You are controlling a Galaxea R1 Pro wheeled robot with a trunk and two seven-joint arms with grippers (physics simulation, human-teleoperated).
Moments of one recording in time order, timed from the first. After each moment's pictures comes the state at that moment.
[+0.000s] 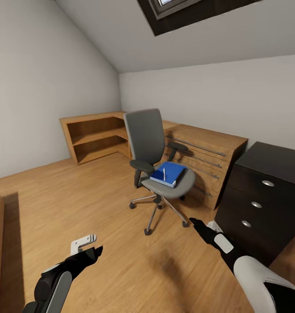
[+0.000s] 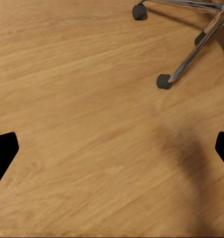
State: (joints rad) left arm -0.12 -0.03 0.04 -1.58 0.41 0.75 0.27; right arm -0.80 -0.08 -0.20 -0.25 -0.71 0.22 0.18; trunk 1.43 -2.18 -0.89
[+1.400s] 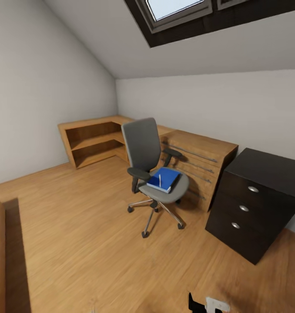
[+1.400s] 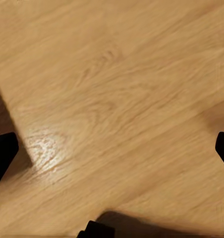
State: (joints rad) left arm -0.12 -0.04 -0.05 -0.55 0.20 -0.02 0.27; right arm -0.42 0.07 -0.20 0.02 -0.04 -0.64 -0.06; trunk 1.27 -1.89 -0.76
